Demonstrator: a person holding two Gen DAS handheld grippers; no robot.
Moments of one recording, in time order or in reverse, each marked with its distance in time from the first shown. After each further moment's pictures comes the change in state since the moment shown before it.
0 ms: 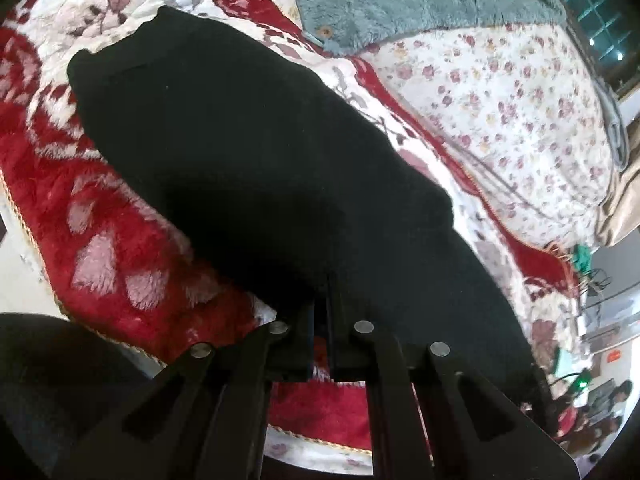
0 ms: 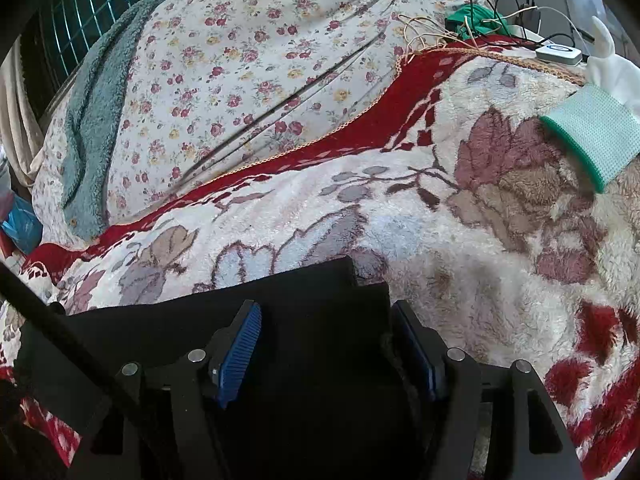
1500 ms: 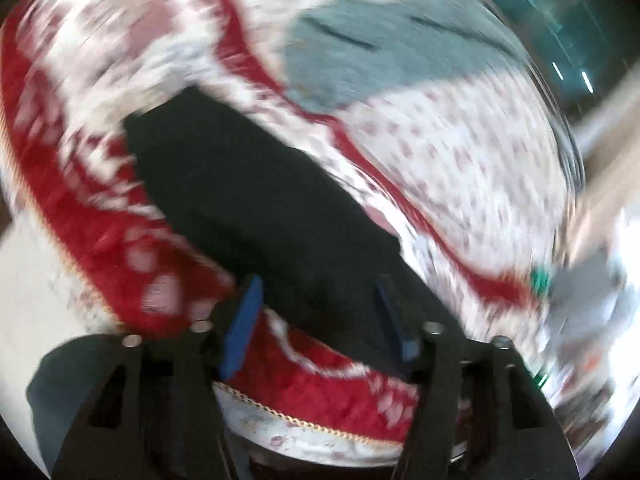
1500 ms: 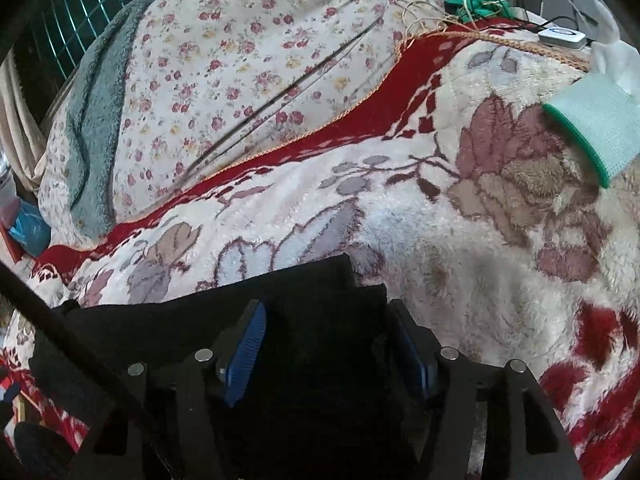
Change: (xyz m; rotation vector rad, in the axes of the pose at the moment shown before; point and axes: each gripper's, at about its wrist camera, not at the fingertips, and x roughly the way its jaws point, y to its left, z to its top) left arm -0.072 0.042 0.011 -0.095 -0.120 -0.161; right arm -0.001 -0.006 0.004 0.026 0.046 0.028
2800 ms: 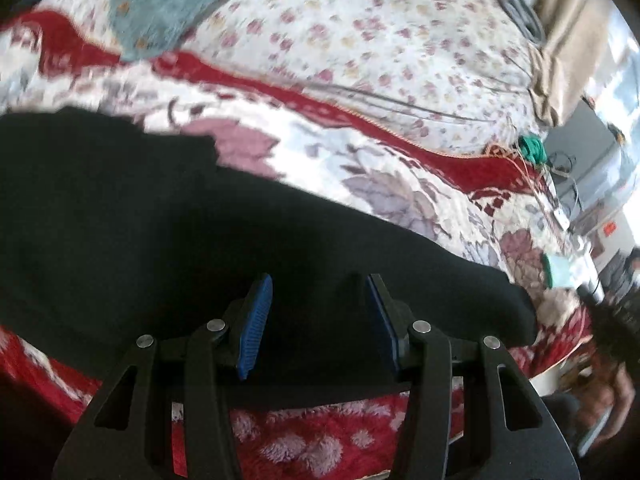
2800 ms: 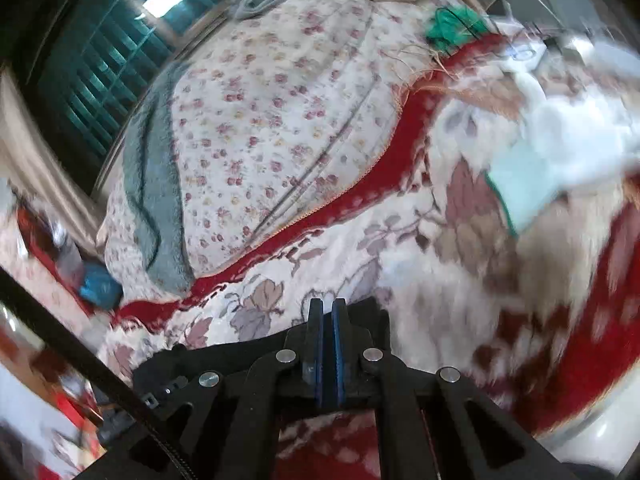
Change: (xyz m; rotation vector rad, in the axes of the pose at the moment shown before) left arm 0.137 -0.149 -0.079 0.438 0.202 -0.042; right arm -0.119 -0.029 0.032 0.157 -0.053 0.218
